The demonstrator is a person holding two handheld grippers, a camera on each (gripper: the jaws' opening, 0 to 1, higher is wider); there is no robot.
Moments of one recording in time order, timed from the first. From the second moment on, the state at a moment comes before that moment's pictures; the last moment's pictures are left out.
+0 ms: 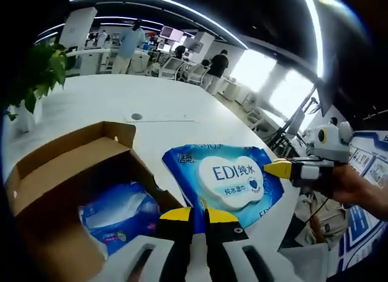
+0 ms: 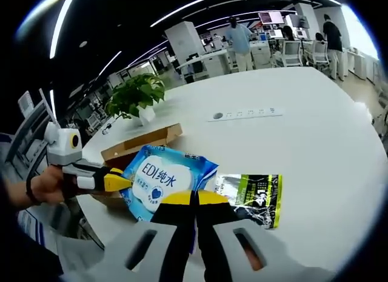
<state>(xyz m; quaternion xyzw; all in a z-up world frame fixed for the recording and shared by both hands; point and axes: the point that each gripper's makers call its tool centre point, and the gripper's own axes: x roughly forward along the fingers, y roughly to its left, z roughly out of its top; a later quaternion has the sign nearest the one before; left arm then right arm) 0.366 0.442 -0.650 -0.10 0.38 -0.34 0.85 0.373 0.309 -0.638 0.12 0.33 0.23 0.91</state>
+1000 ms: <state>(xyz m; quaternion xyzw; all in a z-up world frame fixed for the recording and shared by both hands) 0.346 0.344 -0.683 -0.08 0.41 -0.38 0.82 0.350 0.211 -0.673 0.15 0.36 0.18 0.90</state>
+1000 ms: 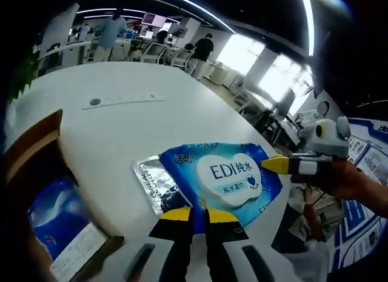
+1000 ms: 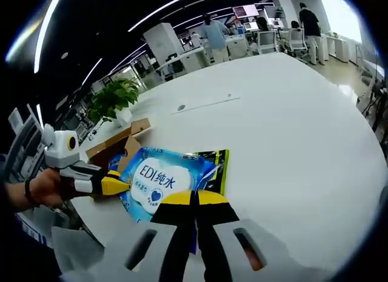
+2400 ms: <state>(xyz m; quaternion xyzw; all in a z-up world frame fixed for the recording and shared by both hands) 0.407 0.349 -0.735 -0.11 0.44 -0.23 0.86 0.442 0.218 -0.735 0.12 0.41 0.25 0.87</state>
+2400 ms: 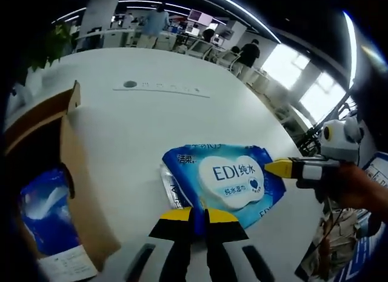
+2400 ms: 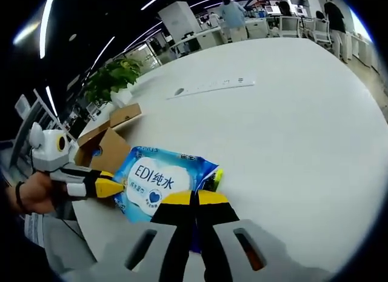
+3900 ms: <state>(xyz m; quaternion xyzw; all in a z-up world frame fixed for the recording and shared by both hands) 0.396 0.373 -0.747 -0.06 0.45 -0.22 0.86 0.424 0.222 -0.744 0.13 0.43 0.22 0.87</state>
